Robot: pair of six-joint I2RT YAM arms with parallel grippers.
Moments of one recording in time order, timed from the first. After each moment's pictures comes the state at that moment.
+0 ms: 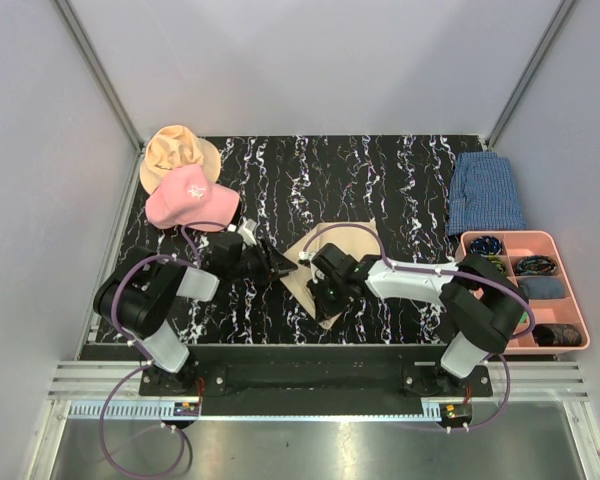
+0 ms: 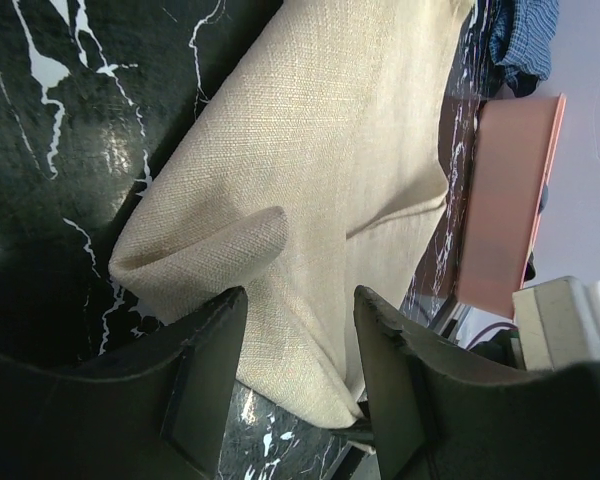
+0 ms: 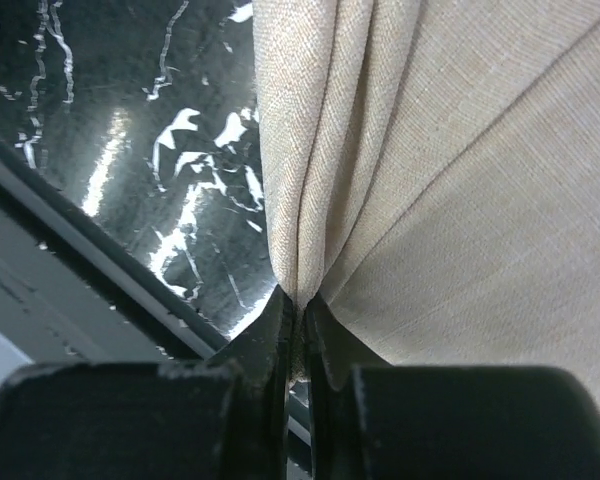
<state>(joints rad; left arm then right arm) -0.42 1.65 0.45 0.63 0.48 -0.96 0.91 1.64 0.87 -0.34 -0.24 0.37</state>
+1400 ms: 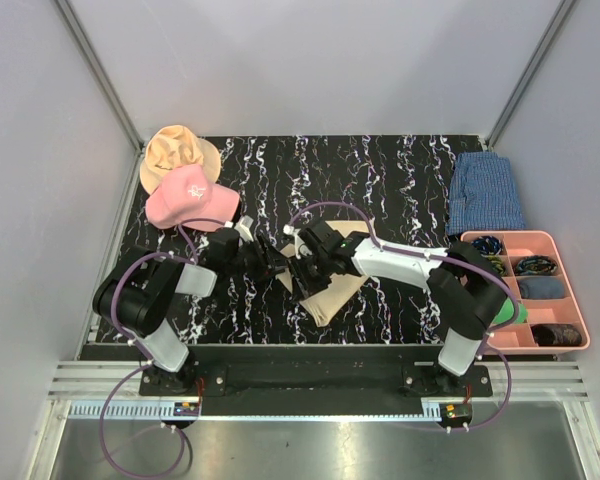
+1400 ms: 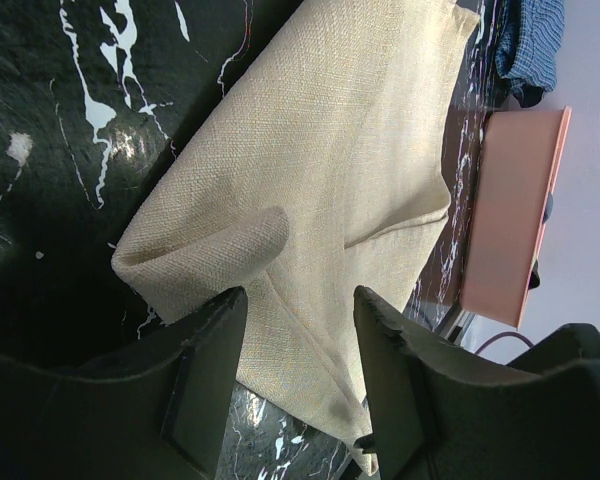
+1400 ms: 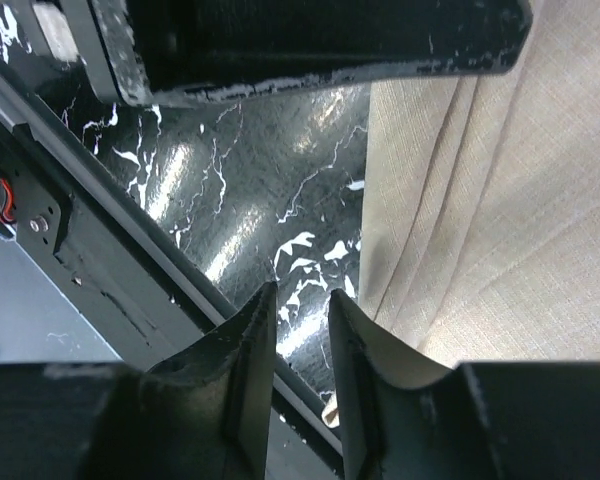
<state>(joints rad) -0.38 1.66 0.48 0.59 0.50 -0.93 0.87 1.76 1.13 -0.39 -0.37 0.41</state>
